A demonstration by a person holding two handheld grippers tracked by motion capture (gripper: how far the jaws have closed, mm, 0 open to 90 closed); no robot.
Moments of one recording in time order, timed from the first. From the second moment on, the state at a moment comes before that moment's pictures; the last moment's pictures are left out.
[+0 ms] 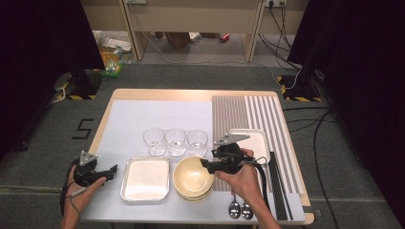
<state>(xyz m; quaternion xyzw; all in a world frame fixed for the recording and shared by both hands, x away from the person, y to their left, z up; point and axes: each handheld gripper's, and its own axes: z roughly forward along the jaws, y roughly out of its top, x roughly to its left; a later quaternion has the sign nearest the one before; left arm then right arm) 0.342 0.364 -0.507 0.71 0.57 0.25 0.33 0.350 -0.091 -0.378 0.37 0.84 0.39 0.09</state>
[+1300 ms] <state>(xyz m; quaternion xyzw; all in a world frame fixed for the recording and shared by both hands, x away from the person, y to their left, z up) 0.342 0.363 -0.507 0.71 0.57 0.26 0.33 0.363 -0.077 -0.402 0.34 0.86 0.36 0.05</state>
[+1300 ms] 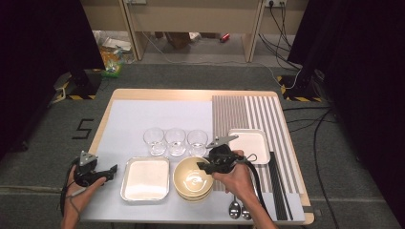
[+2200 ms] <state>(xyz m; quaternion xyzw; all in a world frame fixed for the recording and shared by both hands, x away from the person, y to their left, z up) 0.342 0.364 -0.506 0.71 0.57 0.25 0.33 0.355 -0.072 -0.393 0.30 0.88 0.35 0.10</state>
